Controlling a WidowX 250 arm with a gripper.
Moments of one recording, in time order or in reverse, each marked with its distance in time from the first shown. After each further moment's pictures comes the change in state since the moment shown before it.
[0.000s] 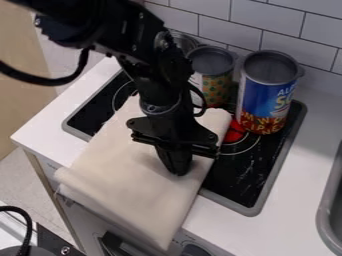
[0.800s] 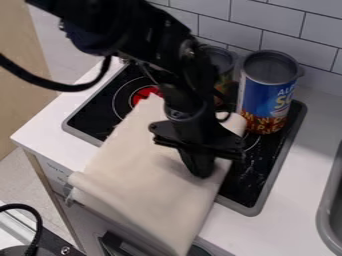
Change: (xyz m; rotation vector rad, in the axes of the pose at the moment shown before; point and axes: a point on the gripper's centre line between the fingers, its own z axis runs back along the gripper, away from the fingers) arm -0.009 -0.037 -0.005 -0.034 0.020 0.001
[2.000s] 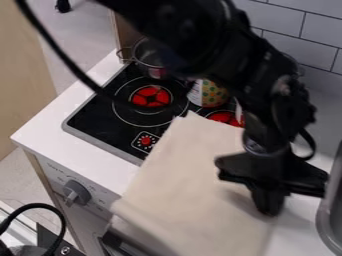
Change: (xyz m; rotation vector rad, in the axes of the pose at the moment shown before) arm -0.016 -0.078 -0.012 -0.033 0.036 0.034
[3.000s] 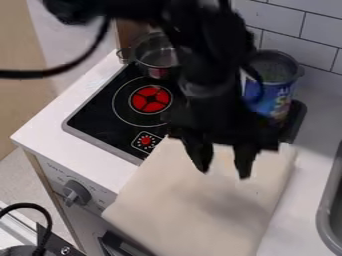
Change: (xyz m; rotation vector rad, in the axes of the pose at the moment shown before) arm 0.014 0.053 0.077 -0.023 -0.036 0.034
